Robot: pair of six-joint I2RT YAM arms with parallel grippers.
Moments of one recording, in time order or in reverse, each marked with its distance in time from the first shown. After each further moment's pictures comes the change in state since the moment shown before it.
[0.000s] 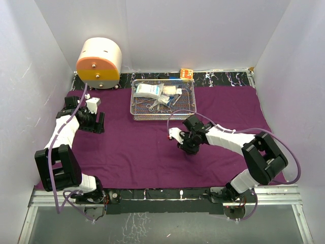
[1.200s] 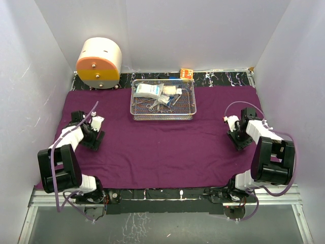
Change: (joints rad) left arm 0.013 -0.031 -0.277 0.139 -0.253 0.207; right arm -0.852 -0.058 -0.033 -0.150 0.289 -0.065
